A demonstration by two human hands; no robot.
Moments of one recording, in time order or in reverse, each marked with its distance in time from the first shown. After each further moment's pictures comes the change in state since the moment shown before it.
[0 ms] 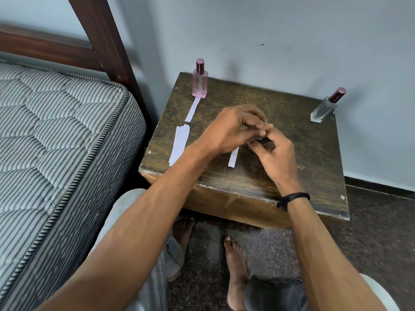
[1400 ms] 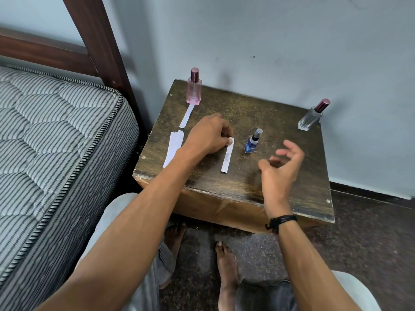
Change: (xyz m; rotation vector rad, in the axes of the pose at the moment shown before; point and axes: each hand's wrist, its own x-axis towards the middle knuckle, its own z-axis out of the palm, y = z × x) left_hand 0.000 -0.028 -0.012 0.427 -0.158 -0.423; right_hand -0.037 -0.023 0.002 0.233 0.467 0.338
